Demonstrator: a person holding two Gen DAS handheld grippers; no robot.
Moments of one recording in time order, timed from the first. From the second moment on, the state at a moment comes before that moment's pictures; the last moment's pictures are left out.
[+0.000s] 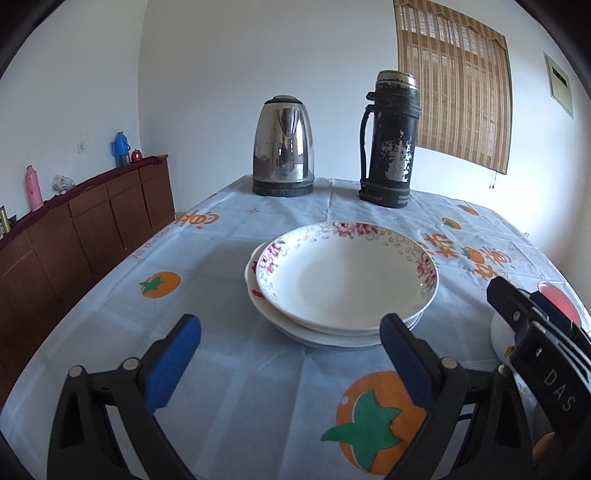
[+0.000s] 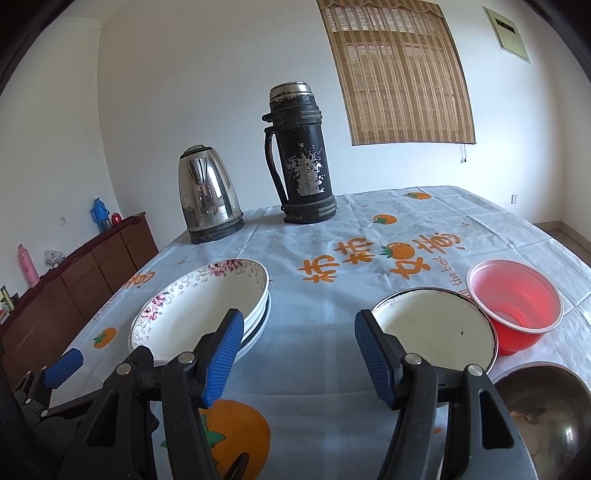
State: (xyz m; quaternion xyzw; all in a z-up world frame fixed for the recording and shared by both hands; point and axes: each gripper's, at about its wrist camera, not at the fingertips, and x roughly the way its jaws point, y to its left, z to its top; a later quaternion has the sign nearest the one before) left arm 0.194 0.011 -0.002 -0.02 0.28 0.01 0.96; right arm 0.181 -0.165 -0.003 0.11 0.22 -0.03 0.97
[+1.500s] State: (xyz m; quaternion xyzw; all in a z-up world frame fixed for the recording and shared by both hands) left arm 0.206 -0.203 0.056 0.13 0.33 -0.25 0.90; right arm 0.107 -0.396 0.008 0.17 0.27 -0.09 0.94
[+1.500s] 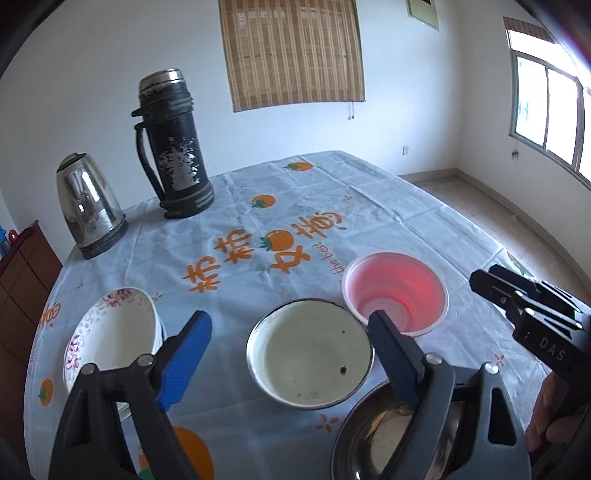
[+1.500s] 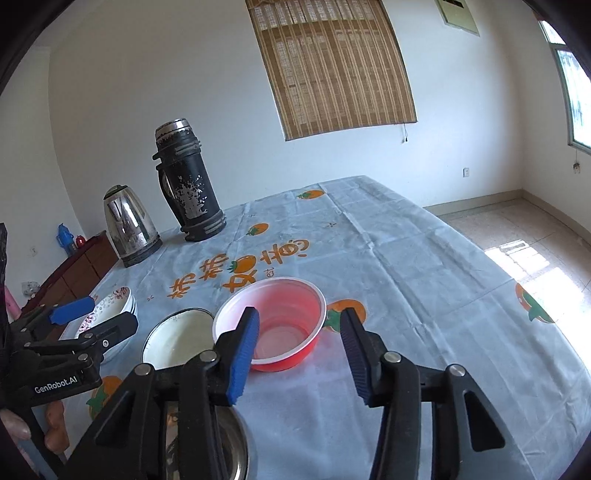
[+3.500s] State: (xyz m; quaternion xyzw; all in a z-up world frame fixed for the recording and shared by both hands) left arm 0.187 -0.255 0.092 0.16 0.35 -0.30 0.87; right arm 0.092 -0.396 0.029 0.24 0.31 0.01 0.92
